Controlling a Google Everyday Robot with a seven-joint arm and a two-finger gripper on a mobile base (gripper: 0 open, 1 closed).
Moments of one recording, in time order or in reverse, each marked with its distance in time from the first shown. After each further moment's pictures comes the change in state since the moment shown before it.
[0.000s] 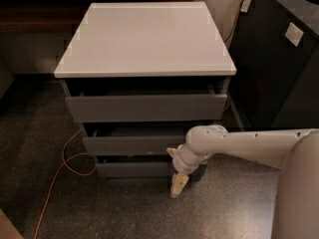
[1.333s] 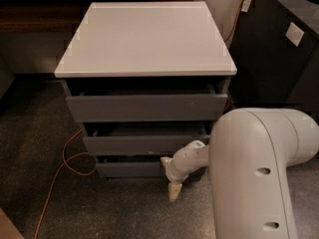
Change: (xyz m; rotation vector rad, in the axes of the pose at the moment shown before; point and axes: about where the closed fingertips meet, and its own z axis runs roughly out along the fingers) arm 0.040 -0.020 0.118 0.070 0.131 -0.175
